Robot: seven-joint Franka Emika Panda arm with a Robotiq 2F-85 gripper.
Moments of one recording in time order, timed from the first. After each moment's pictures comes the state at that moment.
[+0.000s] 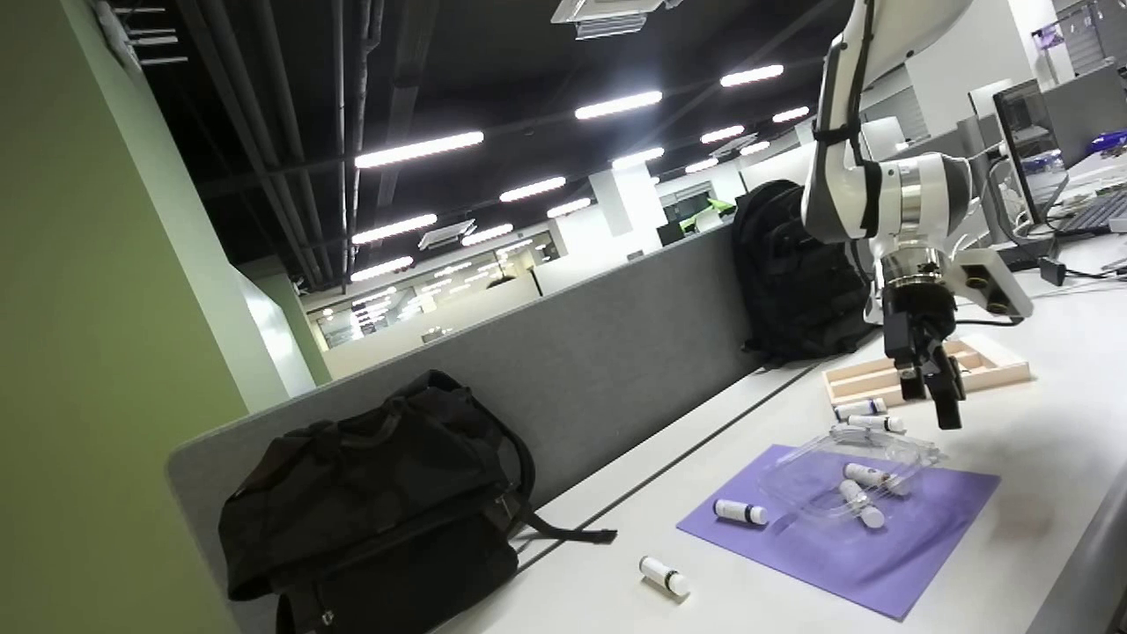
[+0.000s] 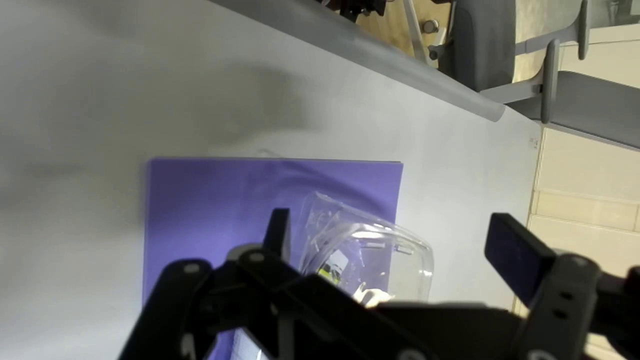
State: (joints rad) arm -0.21 0.31 -0.05 -2.45 0.81 2.04 -1.12
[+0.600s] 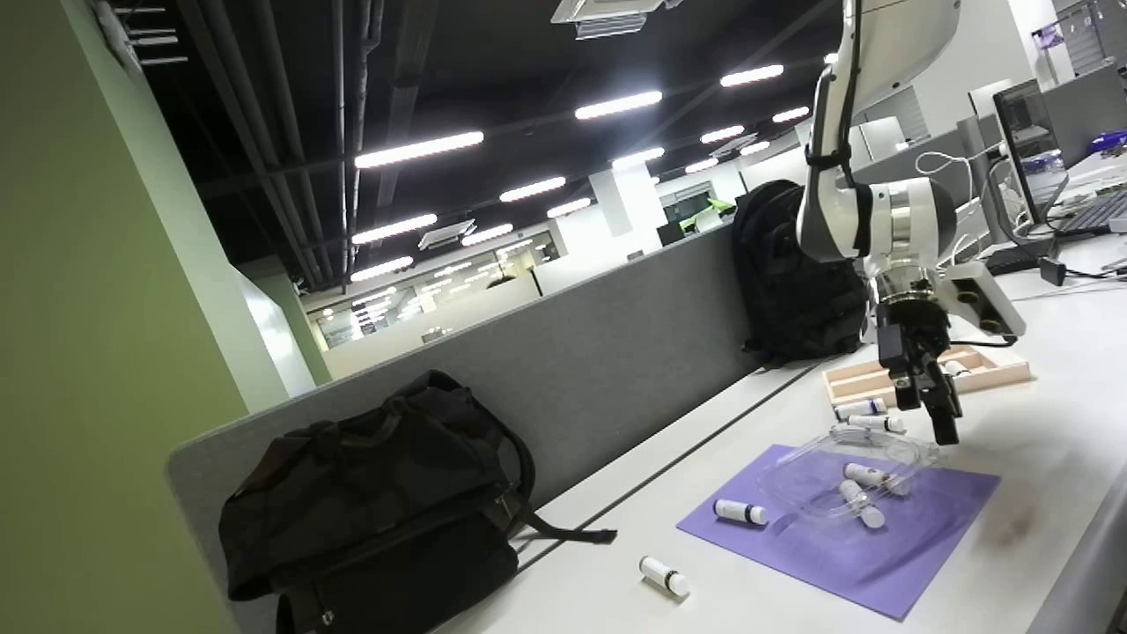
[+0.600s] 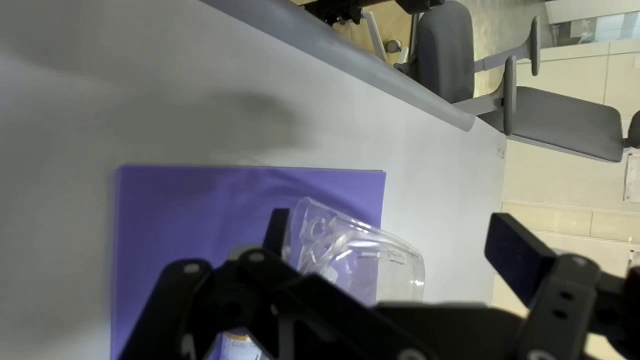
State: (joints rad) arm -0.21 0.41 -0.05 -2.36 0.81 1.95 -1.12
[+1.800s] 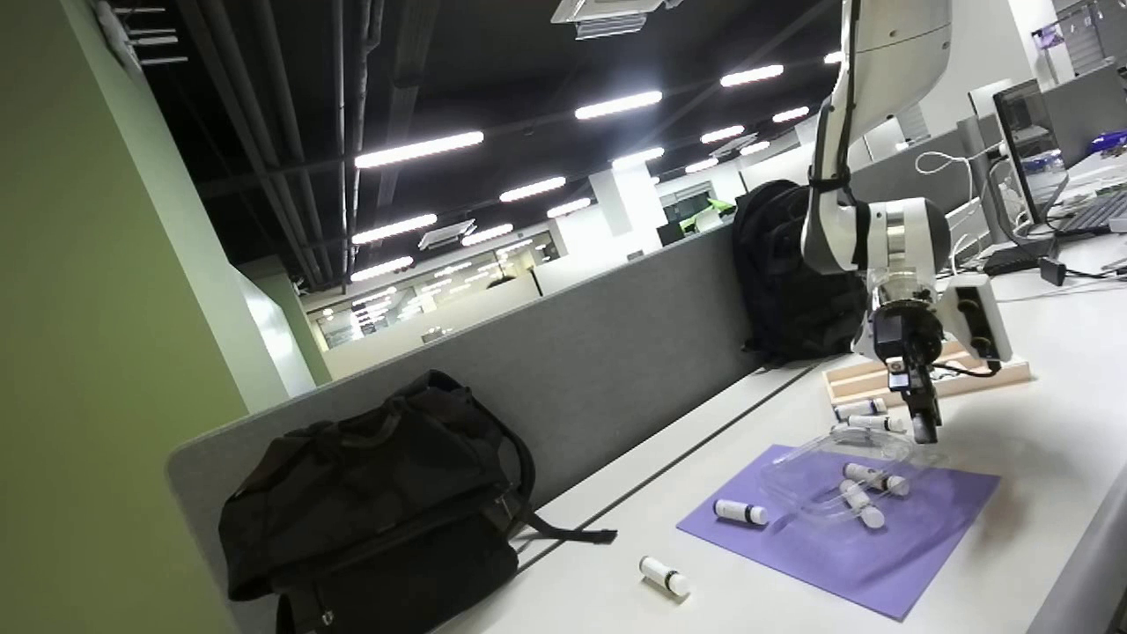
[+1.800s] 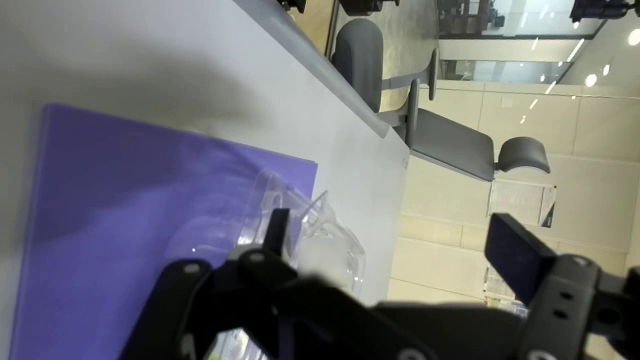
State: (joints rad) arm -0.26 0.55 -0.06 -2.21 0.83 1.70 -1.32
